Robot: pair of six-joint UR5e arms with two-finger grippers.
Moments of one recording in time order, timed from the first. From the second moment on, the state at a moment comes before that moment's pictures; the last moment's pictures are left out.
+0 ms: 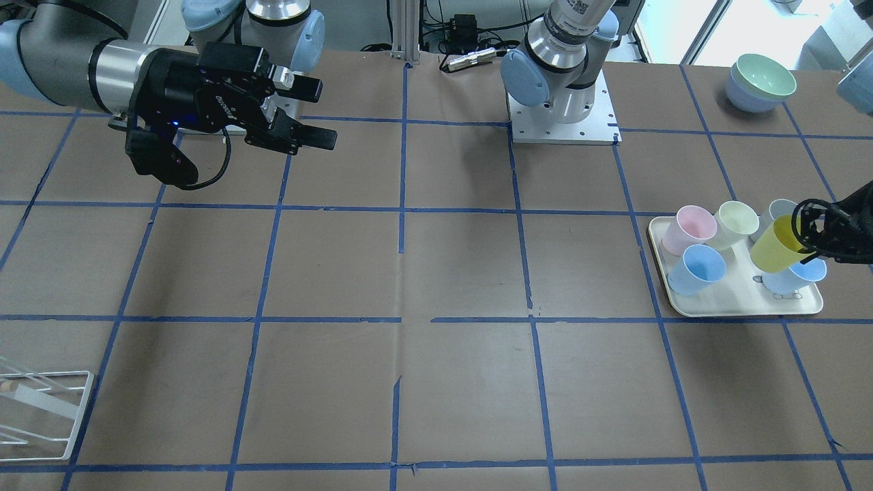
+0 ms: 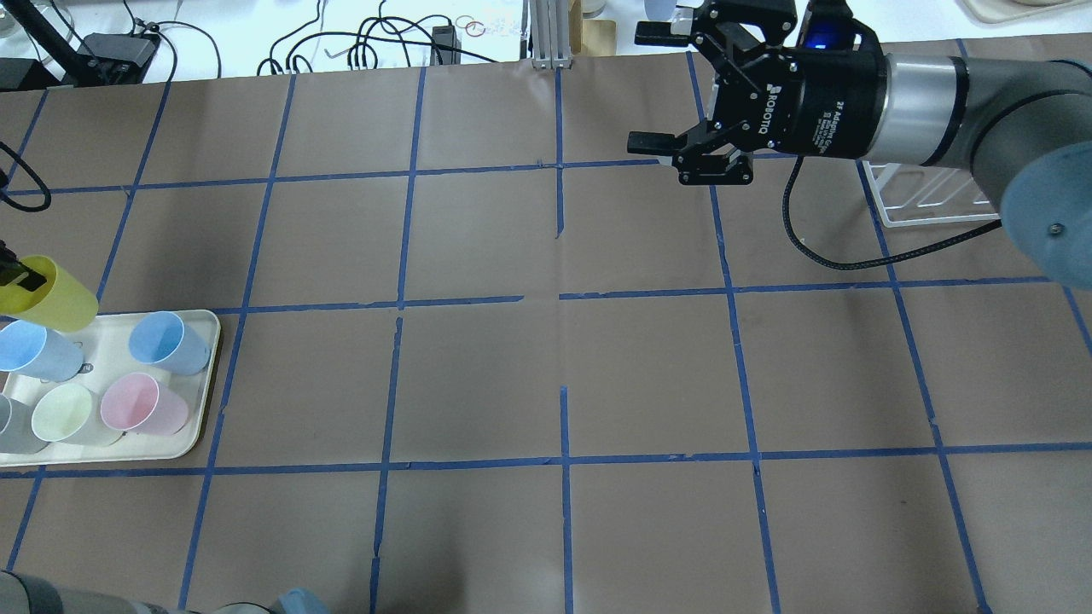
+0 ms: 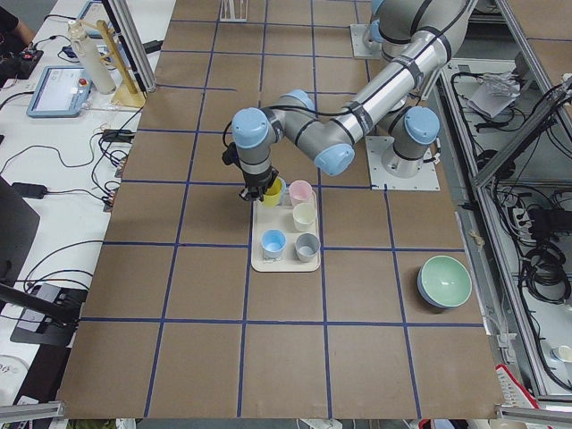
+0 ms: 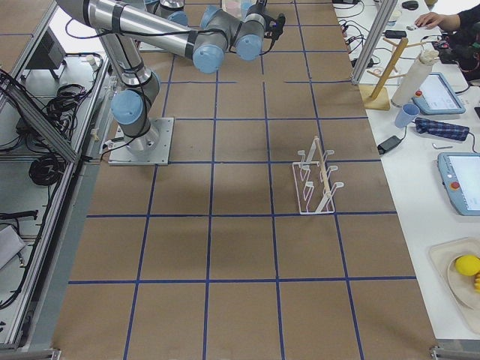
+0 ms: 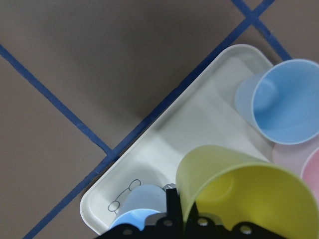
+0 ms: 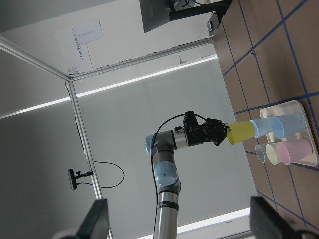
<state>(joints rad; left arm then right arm) -0.89 -1.79 -1.59 -1.43 1.55 1.42 1.37 -1.64 1.89 -1.41 -0.03 -0.17</state>
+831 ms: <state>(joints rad) -1.06 -1.67 -1.57 -2.10 0.84 0.91 1.37 -1.64 1.88 -1.42 0.02 -0.23</state>
